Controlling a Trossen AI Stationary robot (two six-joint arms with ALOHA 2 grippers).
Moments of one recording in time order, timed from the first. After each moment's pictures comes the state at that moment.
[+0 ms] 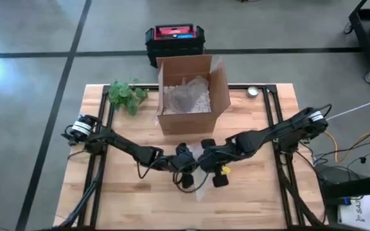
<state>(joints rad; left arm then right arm) -0.31 1.83 1.05 0.25 -0.33 -0.45 0.31 1.73 1.35 -0.66 -0.03 0.05</state>
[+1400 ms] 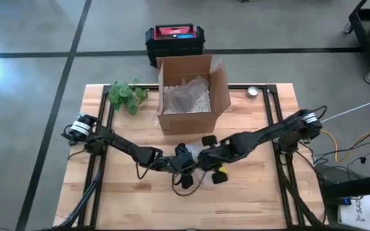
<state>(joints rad) -0.32 1.81 1.05 0.25 -0.36 -0.45 0.28 1.75 1.46 -0.93 0.10 -0.01</state>
